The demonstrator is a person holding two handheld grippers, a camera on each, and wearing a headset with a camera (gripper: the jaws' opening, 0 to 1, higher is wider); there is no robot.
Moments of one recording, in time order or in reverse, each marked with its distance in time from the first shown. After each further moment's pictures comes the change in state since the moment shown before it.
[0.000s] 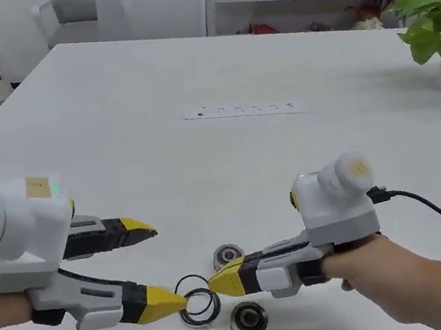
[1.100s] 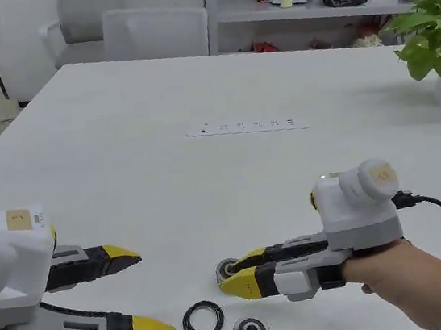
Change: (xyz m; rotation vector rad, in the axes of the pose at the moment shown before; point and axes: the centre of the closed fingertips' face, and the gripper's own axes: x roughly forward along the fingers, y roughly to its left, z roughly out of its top) left arm -0.020 -0.008 -0.002 -0.041 0.001 0.051; right arm -0.039 -0.002 0.029 -0.113 -0.086 -0.114
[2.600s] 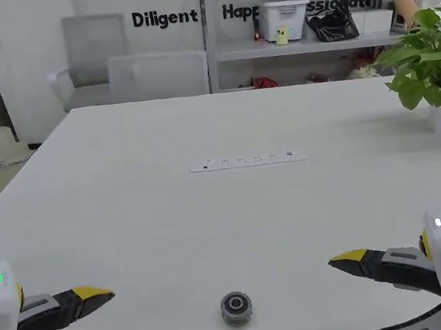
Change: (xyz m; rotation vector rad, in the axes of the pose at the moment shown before) left arm -0.031 -0.009 -0.003 -0.026 -0.024 0.081; right arm -0.088 -0.001 -0.025 -0.315 -0.002 -0.213
